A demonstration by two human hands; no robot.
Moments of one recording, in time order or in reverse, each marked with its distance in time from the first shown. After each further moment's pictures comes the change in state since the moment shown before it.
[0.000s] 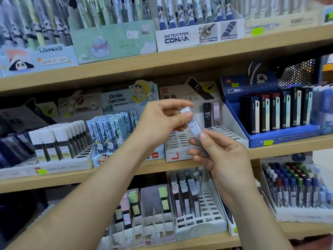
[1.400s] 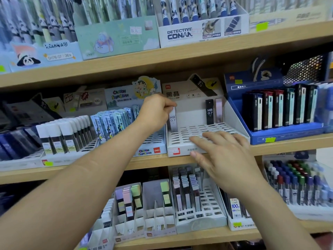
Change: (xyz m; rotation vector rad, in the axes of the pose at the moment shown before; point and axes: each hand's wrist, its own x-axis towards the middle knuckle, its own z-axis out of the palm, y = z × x) left_hand 0.055 -0.042 -0.019 0.869 0.129 0.096; right_hand 0.013 -0.002 -0.027 -1.833 -0.261 -0.379
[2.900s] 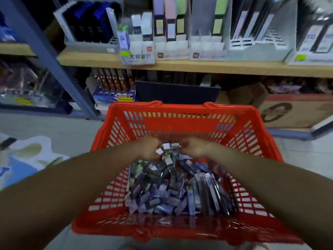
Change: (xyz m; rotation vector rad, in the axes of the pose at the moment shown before) left_hand -0.497 -0.157 0.110 0.089 -1.385 -0.279; right_hand -0.243 -0.147 0.286 0.355 -1.322 0.058
